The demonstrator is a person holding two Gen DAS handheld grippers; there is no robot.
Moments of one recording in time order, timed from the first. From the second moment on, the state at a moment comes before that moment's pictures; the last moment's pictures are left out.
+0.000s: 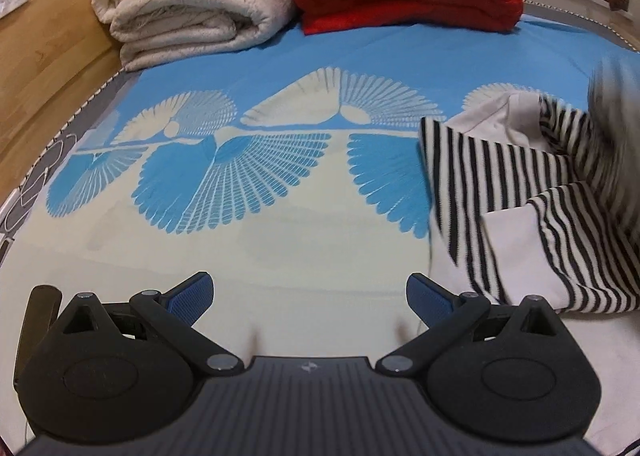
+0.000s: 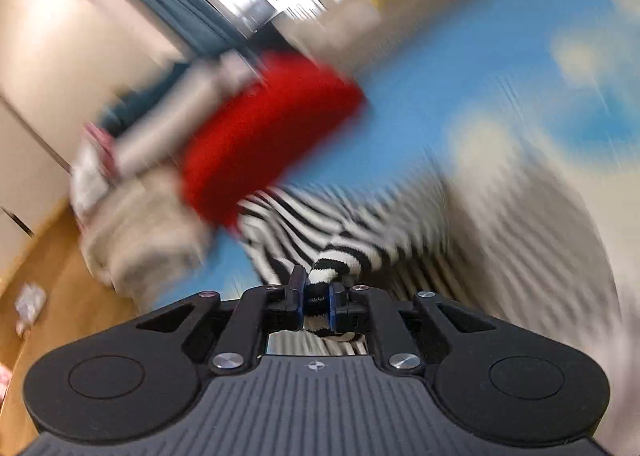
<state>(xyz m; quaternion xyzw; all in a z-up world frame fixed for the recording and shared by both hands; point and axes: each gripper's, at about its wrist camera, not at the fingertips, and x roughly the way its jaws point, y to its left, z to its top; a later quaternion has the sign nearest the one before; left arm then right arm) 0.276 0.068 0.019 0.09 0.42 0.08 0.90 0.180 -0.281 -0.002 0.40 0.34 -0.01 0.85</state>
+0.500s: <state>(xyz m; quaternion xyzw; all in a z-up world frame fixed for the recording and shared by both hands) 0.263 0.030 0.021 0.11 0.36 0.03 0.92 0.158 -0.253 -0.014 0.14 0.24 -0.04 0.96</state>
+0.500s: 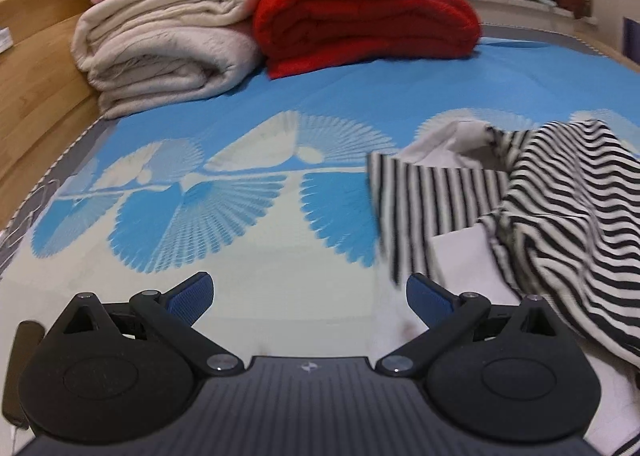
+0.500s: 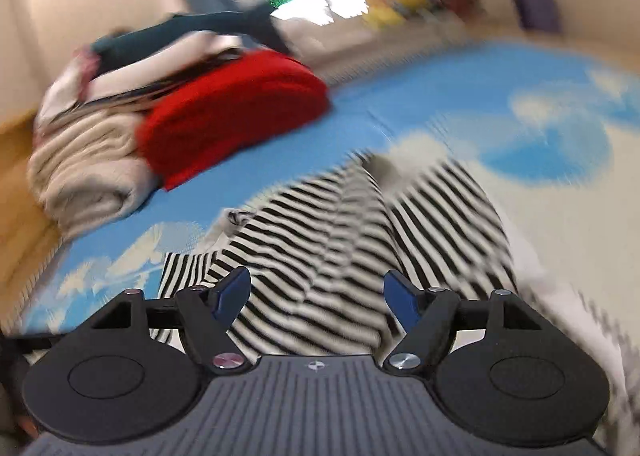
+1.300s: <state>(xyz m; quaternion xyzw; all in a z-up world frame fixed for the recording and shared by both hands) 0.260 0.014 0.007 0.13 0.37 0.00 0.92 0.185 -0.254 -0.078 0.09 0.37 -0.04 0.92</state>
